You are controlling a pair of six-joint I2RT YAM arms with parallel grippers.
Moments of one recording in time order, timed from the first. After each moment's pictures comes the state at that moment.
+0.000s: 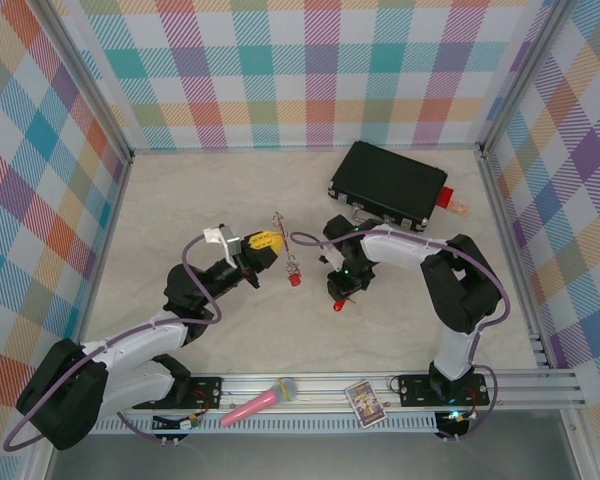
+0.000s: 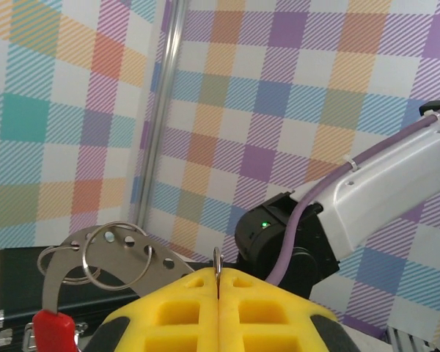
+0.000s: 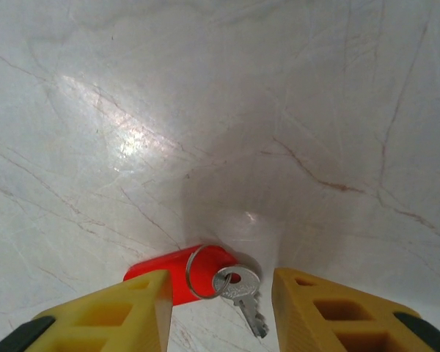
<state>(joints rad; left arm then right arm) -0.58 1.04 0.34 1.08 0.41 -0.36 0.66 1.80 1.15 -0.87 -0.17 0.03</state>
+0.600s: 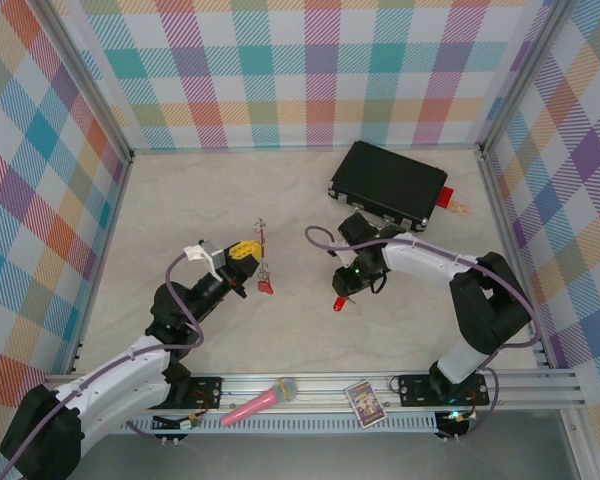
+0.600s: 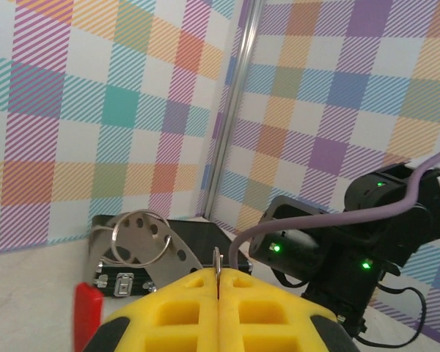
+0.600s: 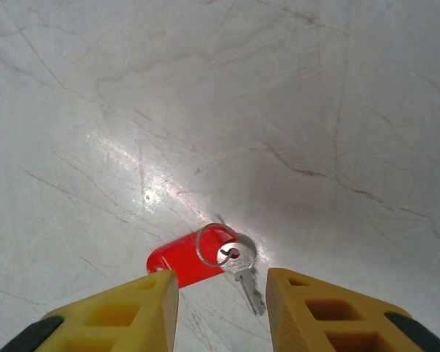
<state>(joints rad) -0.58 0.77 0.22 0.83 0.21 -0.28 0.64 1.62 1.01 -0.73 -0.21 0.06</state>
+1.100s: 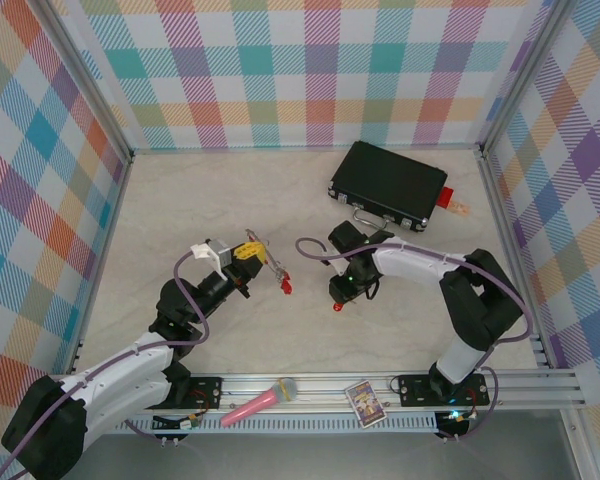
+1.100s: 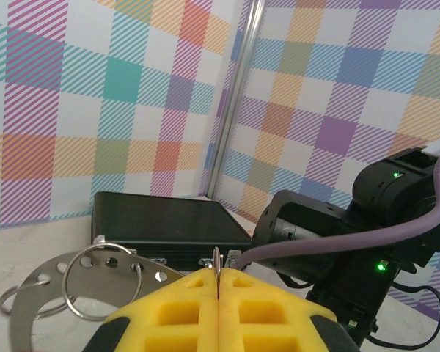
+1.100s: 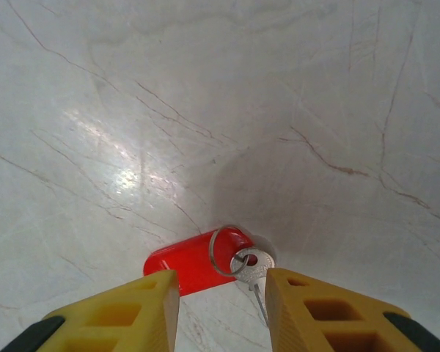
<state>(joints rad) -0.58 0.83 0.22 0.83 0.22 -0.28 0.70 1.67 1.02 -0.74 -0.15 0.04</state>
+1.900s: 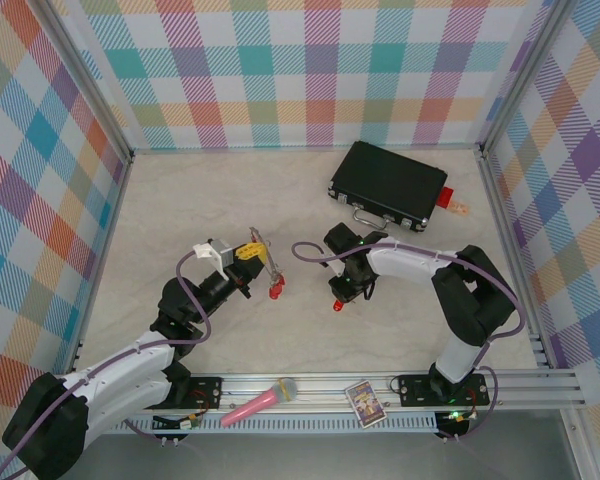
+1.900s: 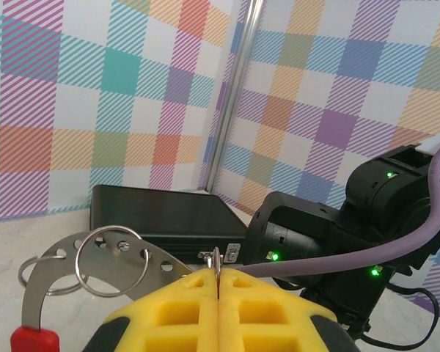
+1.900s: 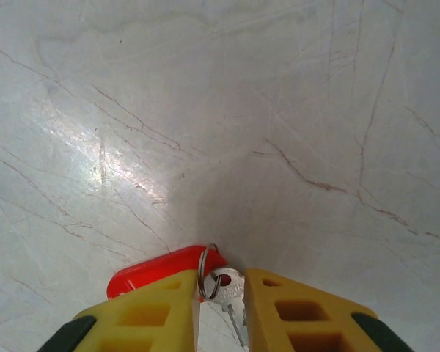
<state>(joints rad) -0.58 0.85 0.22 0.83 0.23 -0.28 0.71 1.71 1.03 -0.73 -0.07 0.02</state>
